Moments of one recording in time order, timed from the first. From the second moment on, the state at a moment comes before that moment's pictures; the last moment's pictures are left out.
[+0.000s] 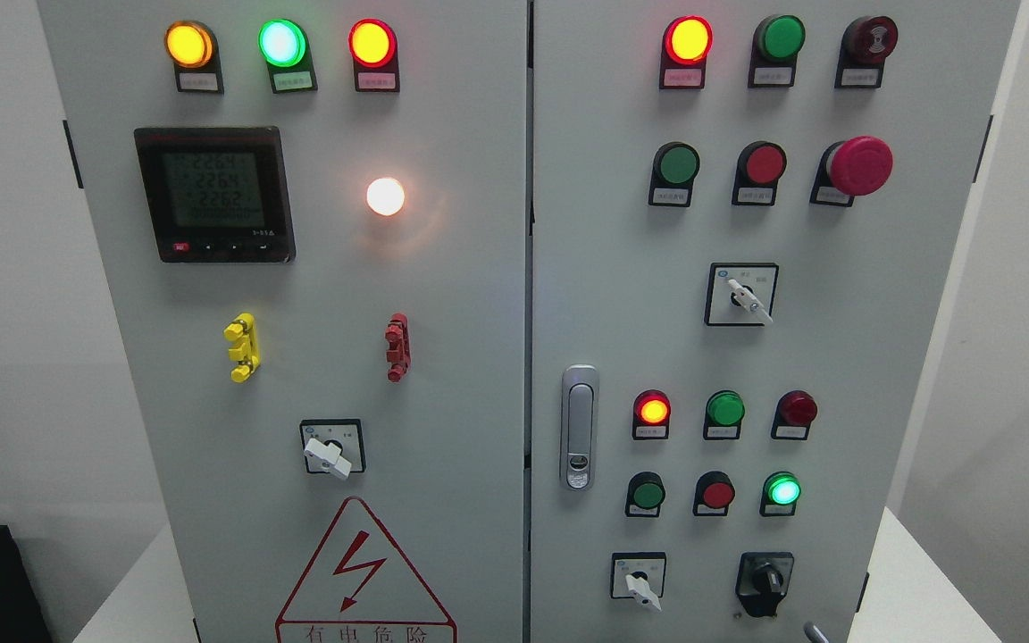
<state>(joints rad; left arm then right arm) 0.03 -0.08 -0.01 -0.09 0.03 -0.03 -0.03 0.14 -0.01 0.02 -1.75 -0.09 -0.24 -0.09</state>
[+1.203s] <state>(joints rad) 0.03 -0.08 -0.01 -0.09 0.03 -0.03 -0.03 0.34 -0.02 0.00 -1.91 -0.23 -0.30 0.03</state>
